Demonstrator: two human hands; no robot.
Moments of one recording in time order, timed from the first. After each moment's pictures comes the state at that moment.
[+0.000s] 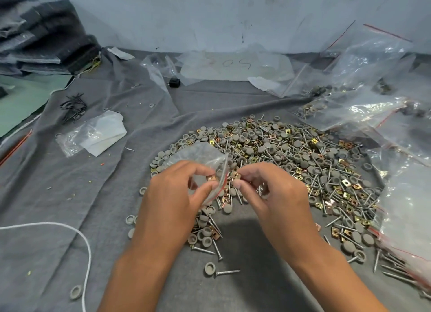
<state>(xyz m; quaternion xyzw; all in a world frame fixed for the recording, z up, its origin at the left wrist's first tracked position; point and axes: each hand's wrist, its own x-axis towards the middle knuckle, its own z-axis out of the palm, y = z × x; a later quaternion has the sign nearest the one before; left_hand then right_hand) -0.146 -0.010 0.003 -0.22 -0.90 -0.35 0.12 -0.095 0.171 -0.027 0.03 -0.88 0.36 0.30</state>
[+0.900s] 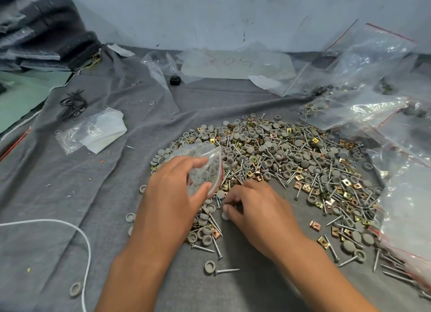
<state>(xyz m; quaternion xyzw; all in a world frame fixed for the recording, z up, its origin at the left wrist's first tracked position) -0.146 -0.012 0.002 -0.20 -0.92 -0.32 0.11 -0.102 0.157 -0.040 -0.03 -0.98 0.20 0.02</state>
